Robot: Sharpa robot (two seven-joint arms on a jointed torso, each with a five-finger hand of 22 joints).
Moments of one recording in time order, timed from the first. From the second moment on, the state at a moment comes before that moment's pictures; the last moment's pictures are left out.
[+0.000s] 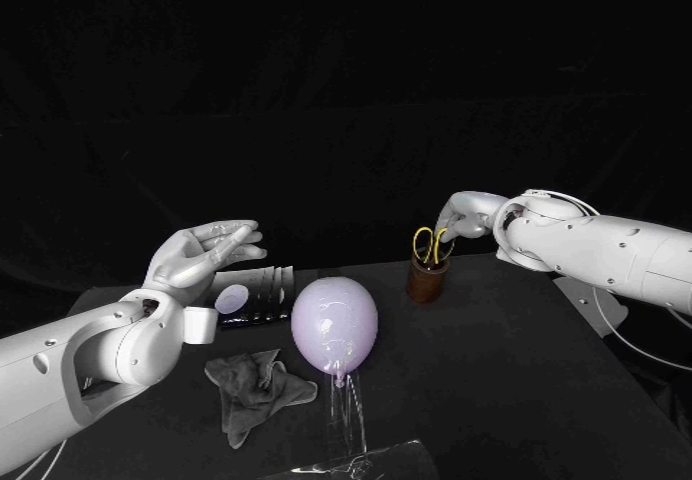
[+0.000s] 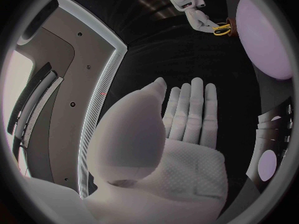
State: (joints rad) left arm 1.19 -0.90 -0.04 1.54 0.02 -0.27 0.58; left_hand 1.53 -0.16 0.29 0.27 0.05 0.89 0.21 0.27 0.24 1.14 0.14 0.11 0.07 0.95 0.10 0.55 0.44 0.16 0.75 0.24 0.52 0.28; right arm 1.40 -0.76 -0.19 0.98 -1.31 -0.18 0.10; right_hand 1.53 0.28 -0.11 -0.22 0.05 1.06 0.15 0.20 0.22 1.19 0.11 0.11 0.07 1.47 0.01 1.36 1.15 0.08 1.39 0.12 1.44 1.31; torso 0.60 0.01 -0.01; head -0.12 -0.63
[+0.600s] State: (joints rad) left arm 1.19 -0.90 -0.04 1.51 0.02 -0.27 0.58; left_hand 1.53 -0.16 0.29 0.27 0.05 0.89 0.21 0.27 0.24 1.14 0.14 0.11 0.07 0.95 0.10 0.55 0.44 0.15 0.75 0.24 0.52 0.28; right arm 1.44 -0.81 -0.19 1.06 -1.22 -0.25 0.09; right_hand 1.24 0.12 0.49 -0.27 0.05 1.01 0.14 0.31 0.42 1.28 0.10 0.06 0.08 1.47 0.00 1.37 1.10 0.07 1.39 0.10 1.44 1.31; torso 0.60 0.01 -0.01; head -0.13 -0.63
